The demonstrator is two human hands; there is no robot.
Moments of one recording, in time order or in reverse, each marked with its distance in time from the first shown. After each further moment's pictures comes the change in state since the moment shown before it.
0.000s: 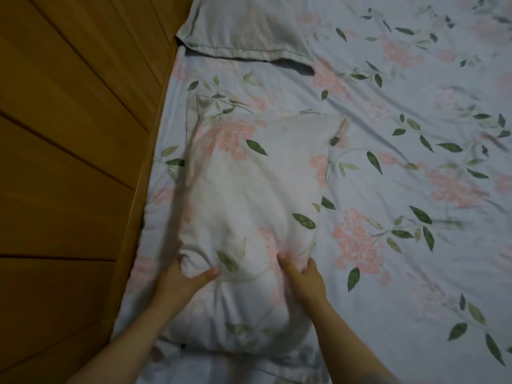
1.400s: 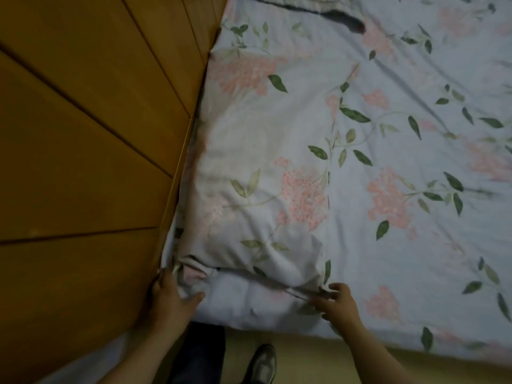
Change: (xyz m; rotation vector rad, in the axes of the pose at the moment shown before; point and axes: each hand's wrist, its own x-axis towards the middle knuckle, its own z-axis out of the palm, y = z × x) left_hand -0.085 -0.200 -0.012 0.129 0.139 -0.114; right_hand -0.090 0.150 0.024 -0.240 -0.016 0.247
